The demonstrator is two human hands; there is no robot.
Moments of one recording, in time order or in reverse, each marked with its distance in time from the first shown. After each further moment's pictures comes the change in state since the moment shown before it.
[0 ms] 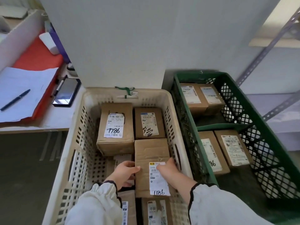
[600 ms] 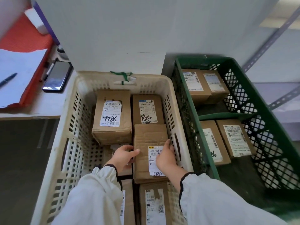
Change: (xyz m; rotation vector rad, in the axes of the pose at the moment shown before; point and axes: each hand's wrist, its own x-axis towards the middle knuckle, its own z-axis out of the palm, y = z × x) left_hand 0.027 0.005 0.007 -0.028 0.041 0.083; right_hand 0.030 0.011 0.021 -0.398 0.211 -0.176
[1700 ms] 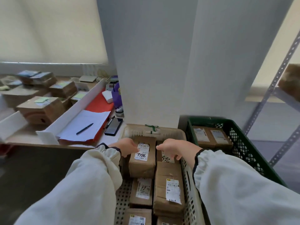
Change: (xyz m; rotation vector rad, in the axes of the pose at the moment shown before) left_hand -0.241 0.144 -0.094 0.881 0.307 0.326; right_hand -0.163 -0.130 -0.195 -0.094 -0.337 -0.373
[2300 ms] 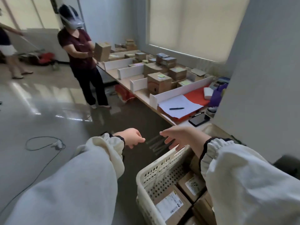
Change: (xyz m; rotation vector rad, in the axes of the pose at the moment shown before) left_hand -0.236 -0.141 0.033 -0.407 0.345 -0.580; right_hand -0.054 -0.144 0.155 -0.417 -0.505 -0.431
